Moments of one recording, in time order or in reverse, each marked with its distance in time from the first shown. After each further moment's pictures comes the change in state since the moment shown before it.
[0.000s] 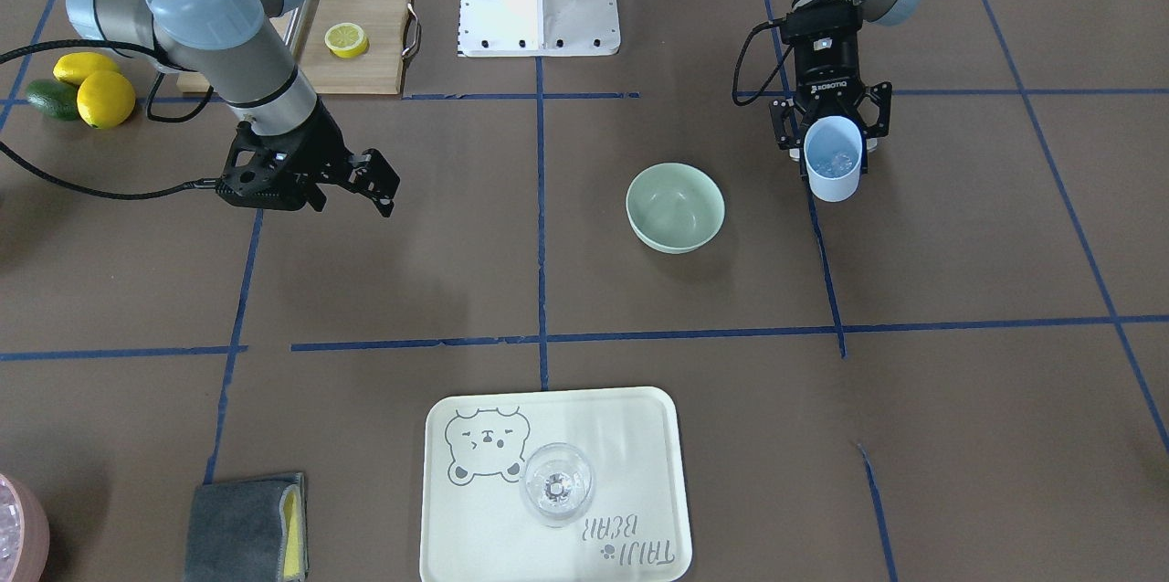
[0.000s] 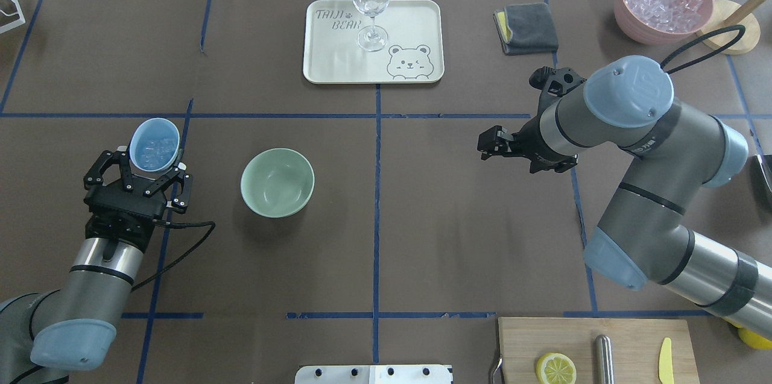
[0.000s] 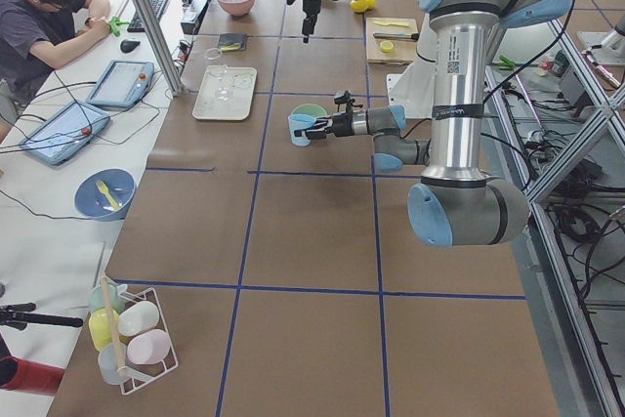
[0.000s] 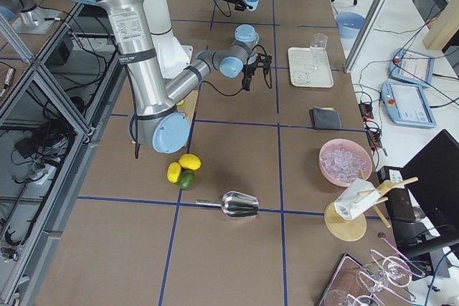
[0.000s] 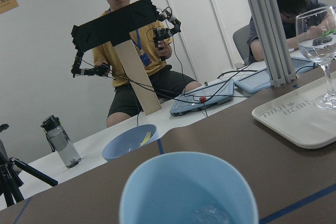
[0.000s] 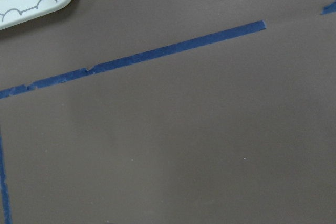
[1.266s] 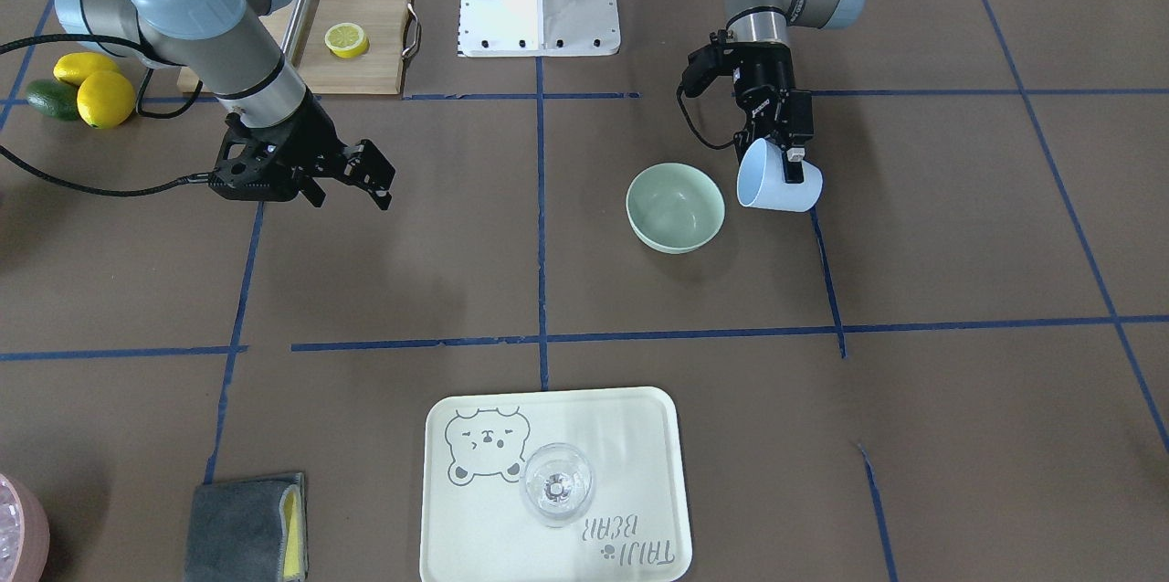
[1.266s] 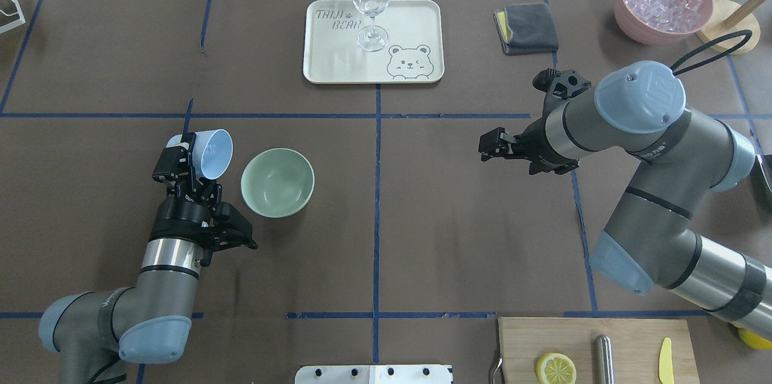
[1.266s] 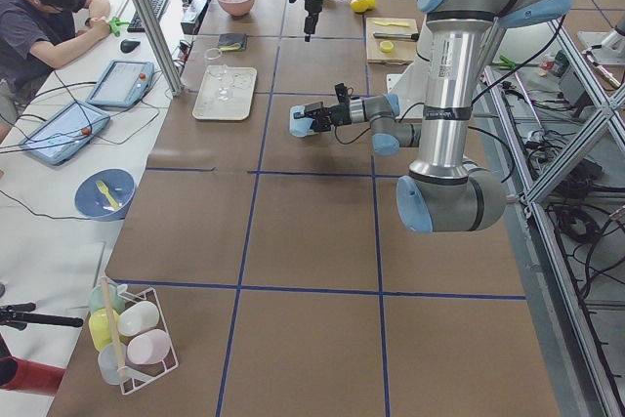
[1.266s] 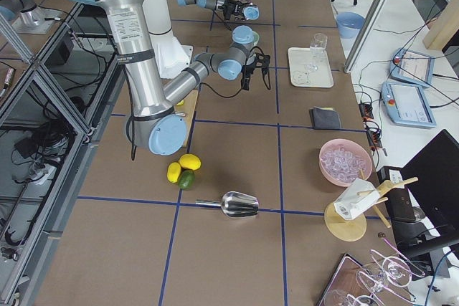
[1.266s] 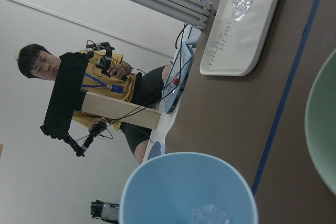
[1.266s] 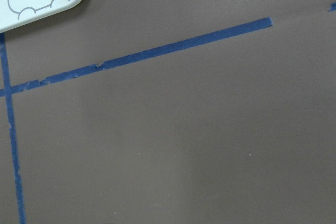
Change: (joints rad) left arm 0.020 -0.152 0.051 0.322 0.084 0.685; right arm -0.003 -0.009 0.013 0.036 0.001 0.010
